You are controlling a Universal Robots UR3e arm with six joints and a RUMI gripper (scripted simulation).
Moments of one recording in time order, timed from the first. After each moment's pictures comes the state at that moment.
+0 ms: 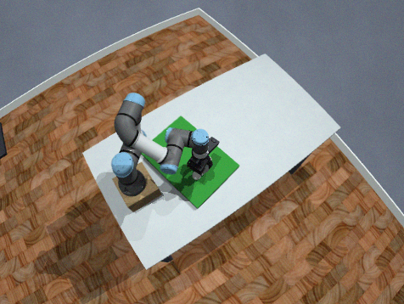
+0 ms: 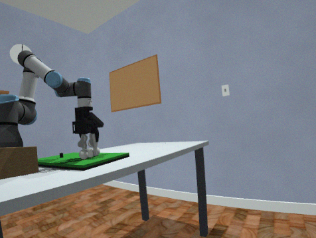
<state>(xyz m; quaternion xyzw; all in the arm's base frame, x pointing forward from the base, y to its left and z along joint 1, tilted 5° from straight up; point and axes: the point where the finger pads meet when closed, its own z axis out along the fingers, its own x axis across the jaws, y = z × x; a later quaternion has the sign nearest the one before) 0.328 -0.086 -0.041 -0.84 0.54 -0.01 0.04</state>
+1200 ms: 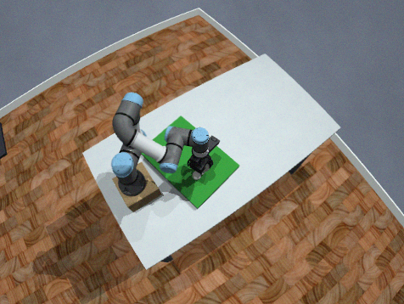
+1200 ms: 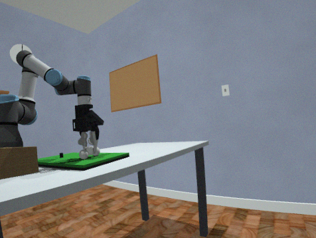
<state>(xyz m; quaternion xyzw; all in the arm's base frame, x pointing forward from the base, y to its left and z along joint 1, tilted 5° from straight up) 0.329 -0.087 -0.031 -0.84 0.54 -0.01 0.04</state>
